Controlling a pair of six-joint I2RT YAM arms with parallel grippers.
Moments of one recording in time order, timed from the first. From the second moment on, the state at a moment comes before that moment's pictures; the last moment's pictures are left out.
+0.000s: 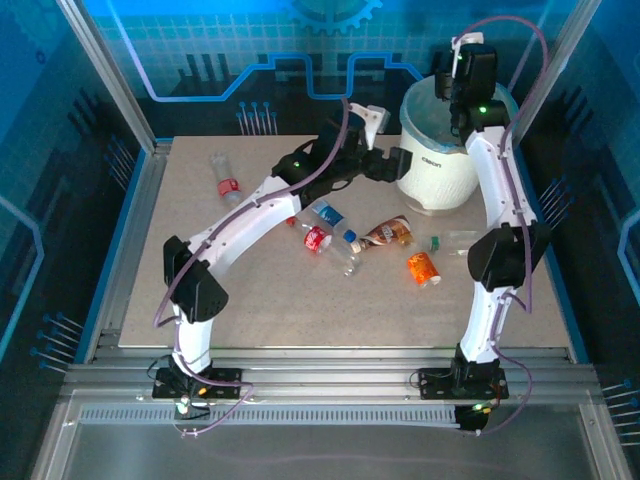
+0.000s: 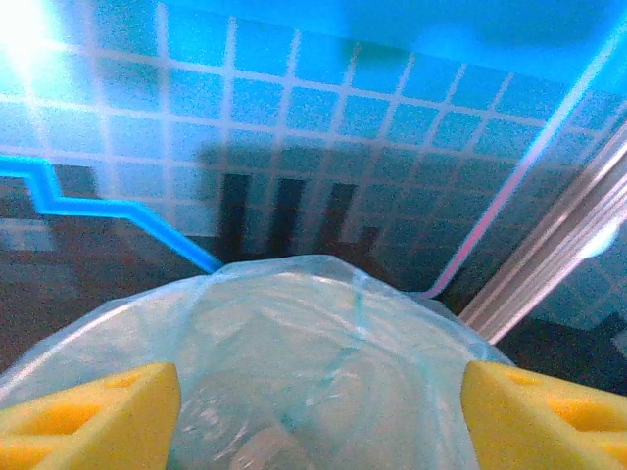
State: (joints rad) left arm -0.72 1.93 2.04 -0.48 0.03 -0.33; right arm 0.08 2.01 2.27 -0.57 0.34 -0.12
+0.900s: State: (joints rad) left arm -0.71 1.01 1.06 -0.63 -0.16 -0.32; right arm 0.72 1.55 1.49 -0.87 0.09 0.10
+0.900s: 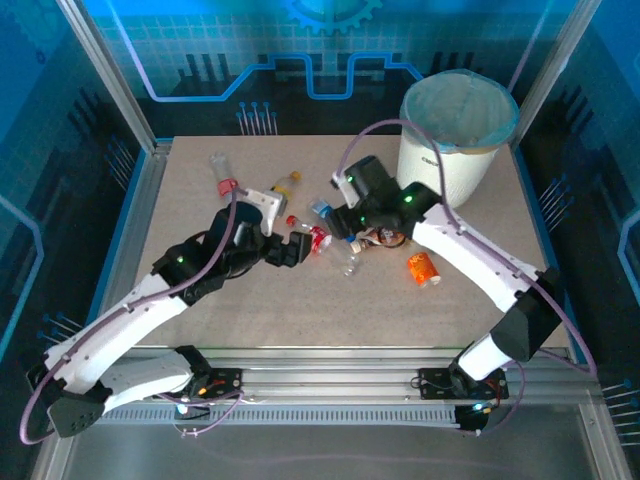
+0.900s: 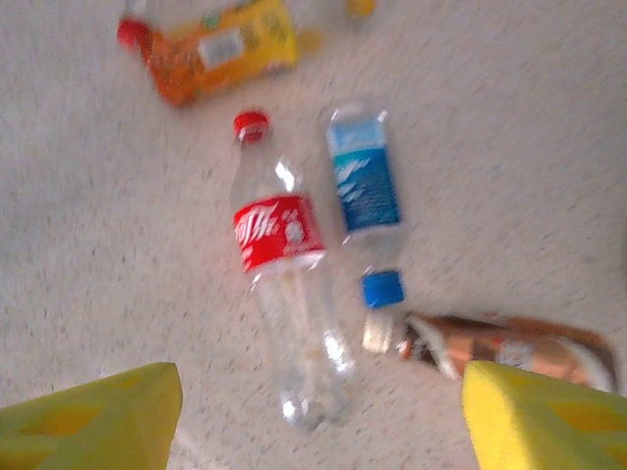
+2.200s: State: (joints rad) left arm -0.70 0.80 0.74 -0.69 -0.21 -0.54; right arm 0.80 2.28 1.85 -0.99 0.18 0.11
